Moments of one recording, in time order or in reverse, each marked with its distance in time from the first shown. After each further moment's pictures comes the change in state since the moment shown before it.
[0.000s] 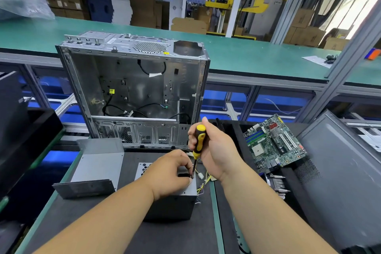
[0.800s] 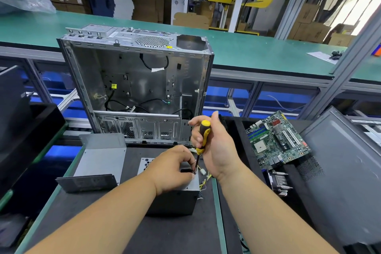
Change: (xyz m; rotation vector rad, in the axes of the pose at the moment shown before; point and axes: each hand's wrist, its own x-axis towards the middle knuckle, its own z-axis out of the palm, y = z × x) left_hand 0.000 0.000 0.000 0.009 -0.006 0.011; right_hand 0.006 0.016 -0.002 0.085 -0.050 -0.085
